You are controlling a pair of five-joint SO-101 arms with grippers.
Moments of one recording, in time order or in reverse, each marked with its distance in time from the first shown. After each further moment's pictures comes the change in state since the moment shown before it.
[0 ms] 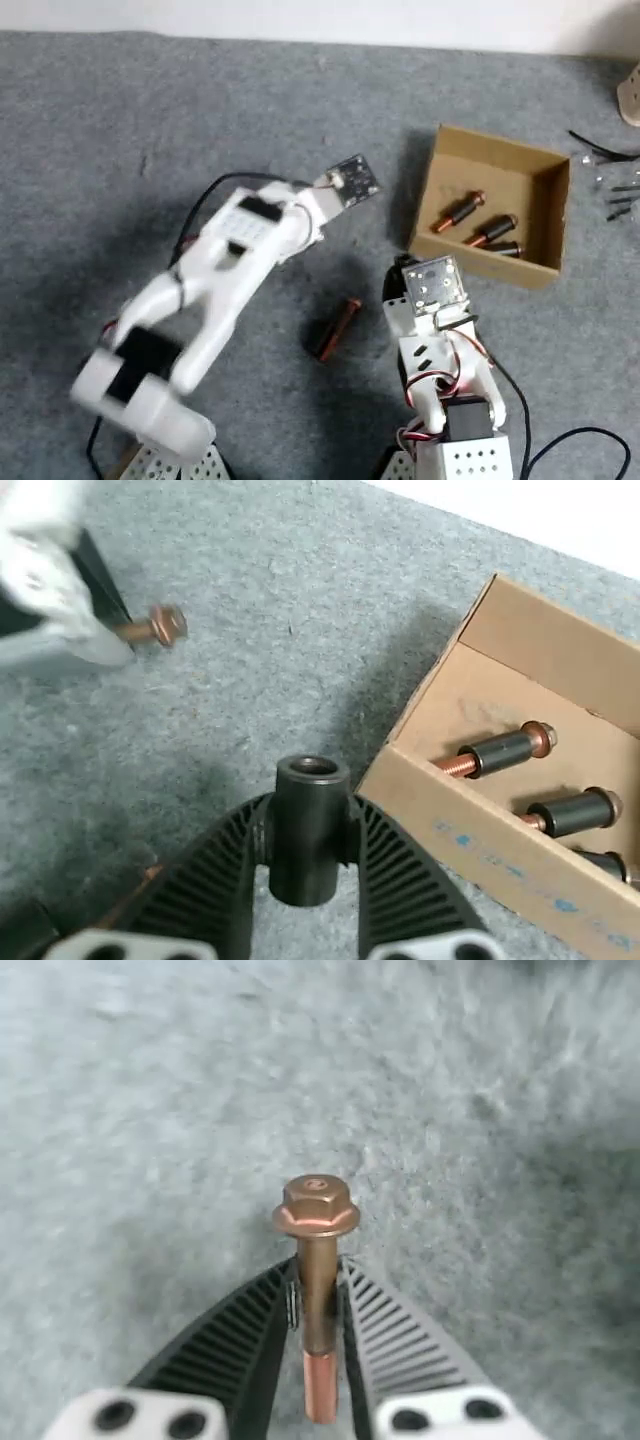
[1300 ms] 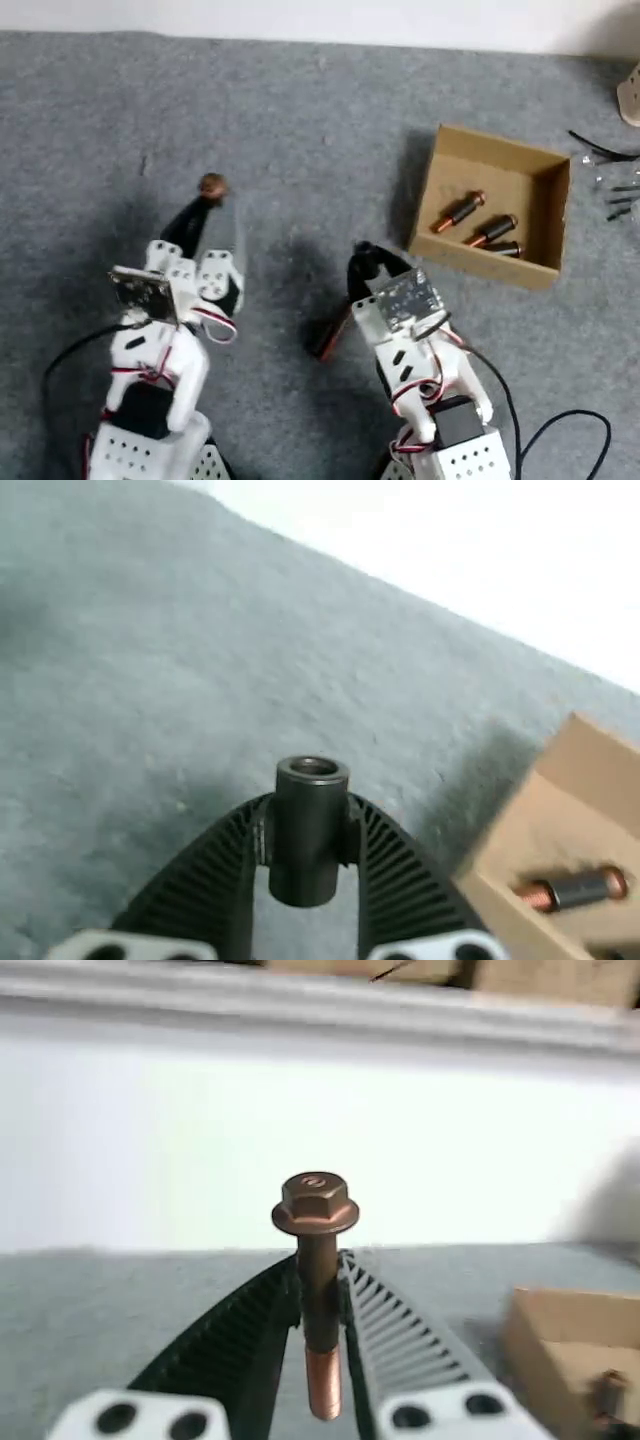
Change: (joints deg) left arm -5.4 -101.6 60.1 -22.5 41.6; right arm -12.9 0.0 0.0 -10.3 0.0
